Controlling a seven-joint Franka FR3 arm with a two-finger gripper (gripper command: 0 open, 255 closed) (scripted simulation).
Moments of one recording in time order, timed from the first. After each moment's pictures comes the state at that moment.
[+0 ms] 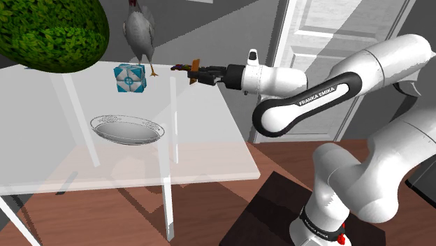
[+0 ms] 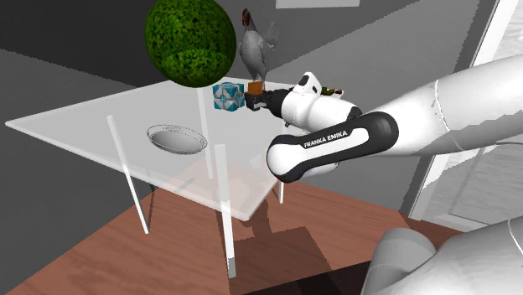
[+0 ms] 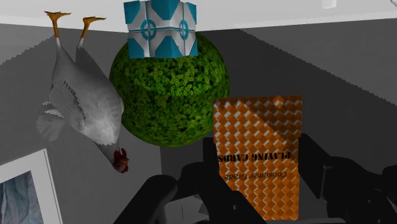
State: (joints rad) arm 0.73 -0.62 -0.45 -2.79 -0.04 3.73 -0.24
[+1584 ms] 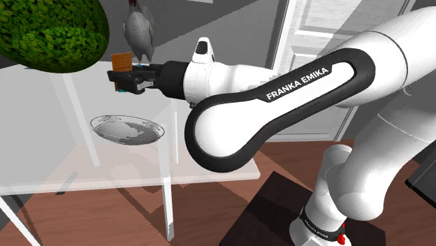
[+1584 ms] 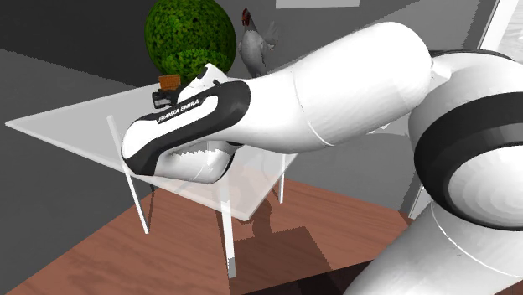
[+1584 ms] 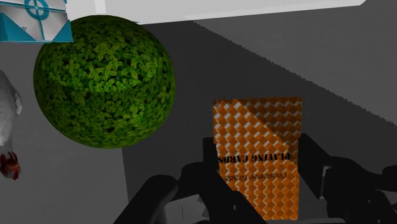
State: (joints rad) arm 0.31 -0.22 0.58 -2.34 0.85 3.80 -0.60
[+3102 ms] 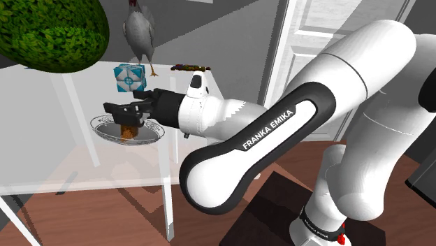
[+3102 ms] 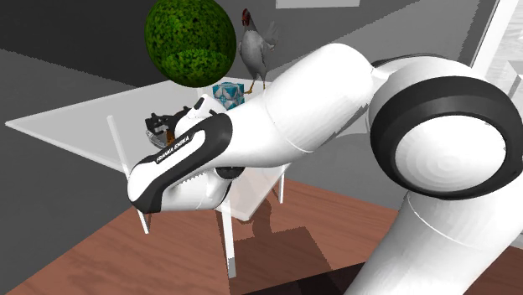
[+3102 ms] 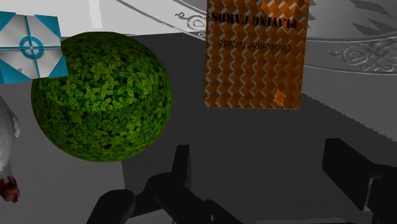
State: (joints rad) arm 0.33 -0.08 0.60 -2.40 0.74 4.00 -0.49
